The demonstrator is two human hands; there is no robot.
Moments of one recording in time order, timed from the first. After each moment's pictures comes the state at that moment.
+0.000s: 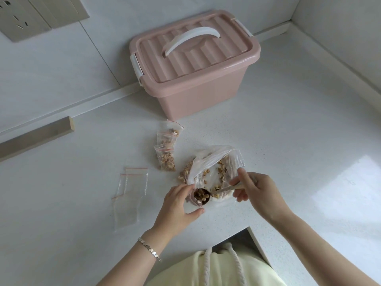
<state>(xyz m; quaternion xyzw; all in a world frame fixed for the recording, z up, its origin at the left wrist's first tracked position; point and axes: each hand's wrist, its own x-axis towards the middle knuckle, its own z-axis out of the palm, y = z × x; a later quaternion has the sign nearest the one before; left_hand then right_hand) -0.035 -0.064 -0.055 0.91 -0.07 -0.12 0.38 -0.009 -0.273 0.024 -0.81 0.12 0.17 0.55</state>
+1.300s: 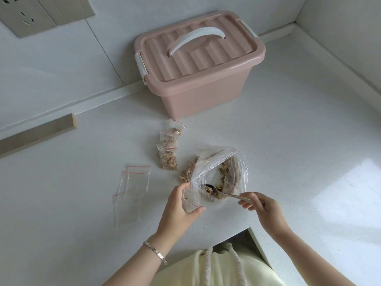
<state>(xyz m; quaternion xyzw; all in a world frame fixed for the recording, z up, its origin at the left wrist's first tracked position) -0.051 -0.068 -0.060 0.87 0.05 -0.13 0.47 -0.045 -0.306 -0.063 -0.81 0.11 0.15 0.56</state>
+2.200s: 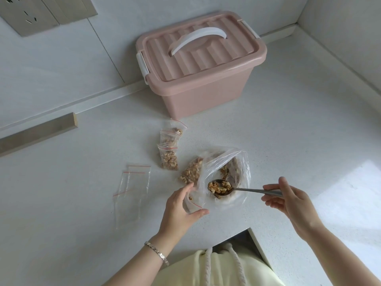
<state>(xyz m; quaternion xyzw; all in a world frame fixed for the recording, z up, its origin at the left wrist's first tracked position) -0.051 -0.072 -0.060 0.87 0.03 -0.09 0.48 -0.028 -0.331 -0.003 -0.68 0.27 0.15 0.66</state>
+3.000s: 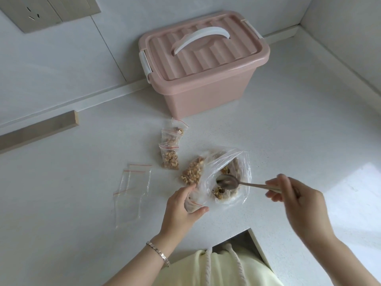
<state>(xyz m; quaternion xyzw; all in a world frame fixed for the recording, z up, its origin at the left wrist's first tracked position) -0.050 -0.074 -0.058 0.87 0.06 -0.10 0.48 -0.033 -0.308 0.039 -0.86 0.08 -0.02 0.50</state>
